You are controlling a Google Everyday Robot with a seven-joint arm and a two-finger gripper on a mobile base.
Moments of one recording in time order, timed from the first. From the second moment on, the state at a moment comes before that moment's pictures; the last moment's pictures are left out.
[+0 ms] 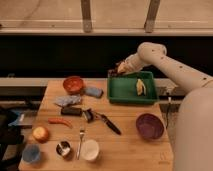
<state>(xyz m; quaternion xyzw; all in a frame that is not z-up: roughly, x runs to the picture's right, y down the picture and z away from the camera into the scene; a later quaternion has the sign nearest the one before) 0.127 -0.119 0.840 -0.21 -0.07 0.75 0.62</state>
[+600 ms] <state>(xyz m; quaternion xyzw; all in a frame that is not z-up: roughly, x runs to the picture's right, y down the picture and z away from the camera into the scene) 0.144 -0.132 0.825 -0.17 -0.10 0.76 0.62</state>
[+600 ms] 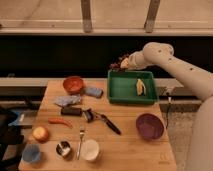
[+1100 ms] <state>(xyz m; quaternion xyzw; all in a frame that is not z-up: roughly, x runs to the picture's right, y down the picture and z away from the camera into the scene) 0.161 -0.105 0.873 -0.19 -0.05 0.78 0.59</state>
